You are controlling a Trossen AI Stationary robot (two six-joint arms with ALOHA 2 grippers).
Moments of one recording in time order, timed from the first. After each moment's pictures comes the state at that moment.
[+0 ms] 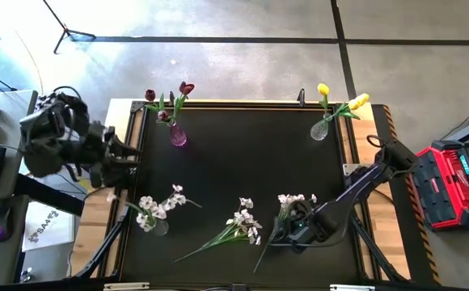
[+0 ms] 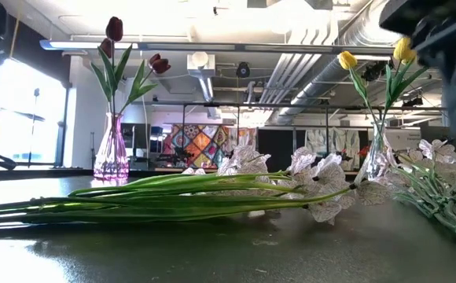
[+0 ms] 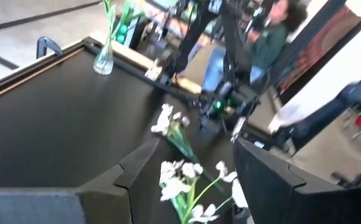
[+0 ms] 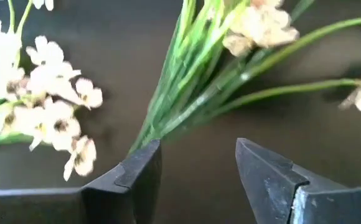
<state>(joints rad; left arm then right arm) -1.07 0.83 1.42 -1.22 -1.05 -1.04 0.68 1.66 1.09 -0.77 0.19 2.22</state>
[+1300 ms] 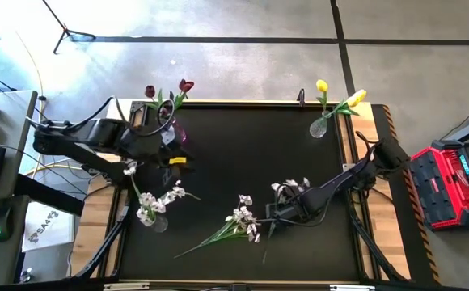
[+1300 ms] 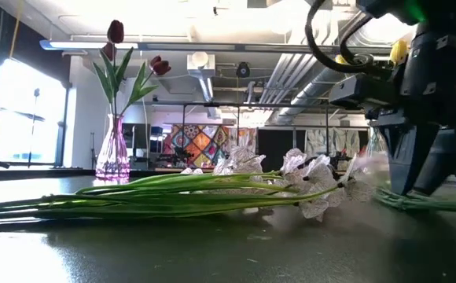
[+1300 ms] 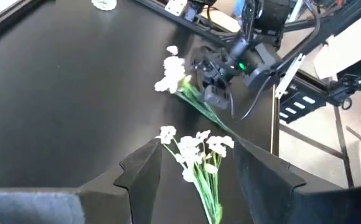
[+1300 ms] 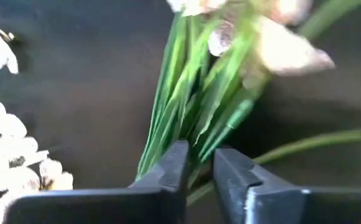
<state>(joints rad) -0.20 1.16 1.42 -0.91 -0.18 -0.56 0.46 1.74 0.92 -0.58 0.18 1.93</state>
